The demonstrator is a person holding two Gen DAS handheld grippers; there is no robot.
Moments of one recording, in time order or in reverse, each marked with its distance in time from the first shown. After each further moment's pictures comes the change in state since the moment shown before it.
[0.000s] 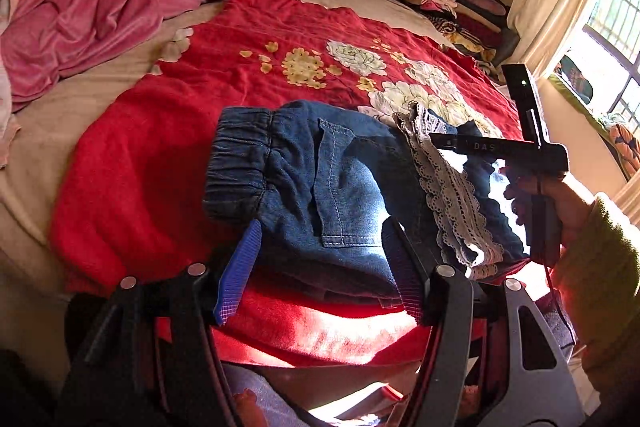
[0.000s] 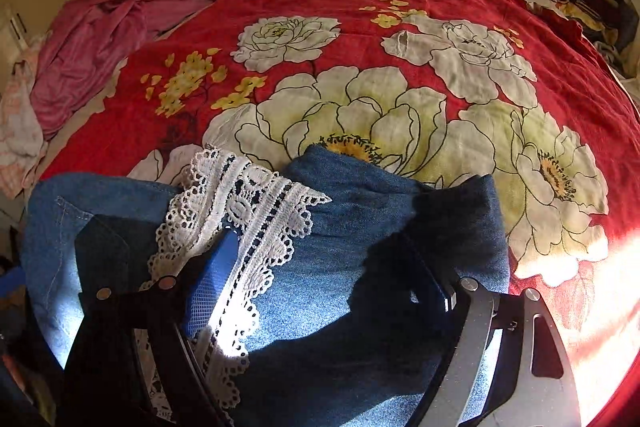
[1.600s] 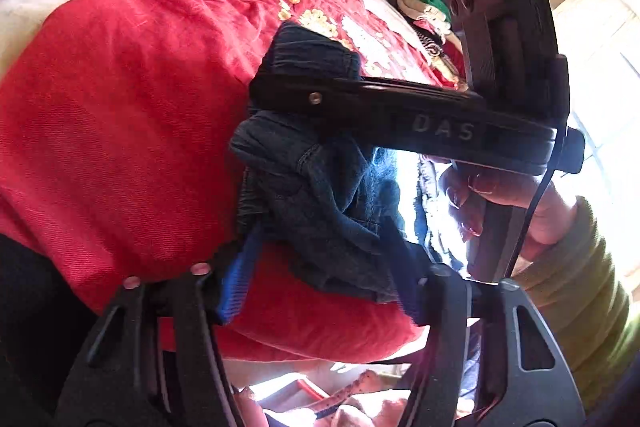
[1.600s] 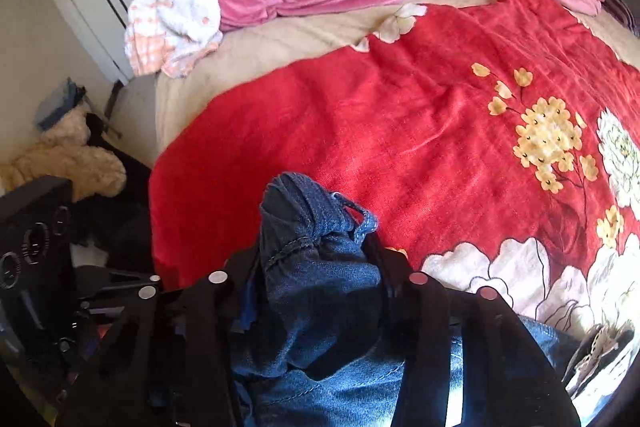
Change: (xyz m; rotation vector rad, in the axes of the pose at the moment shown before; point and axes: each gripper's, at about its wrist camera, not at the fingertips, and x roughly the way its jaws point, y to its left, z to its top) left arm 0.031 0.055 -0.024 -0.289 0.068 -0.295; right arm 0.031 0.202 0.017 -0.455 0.145 0.504
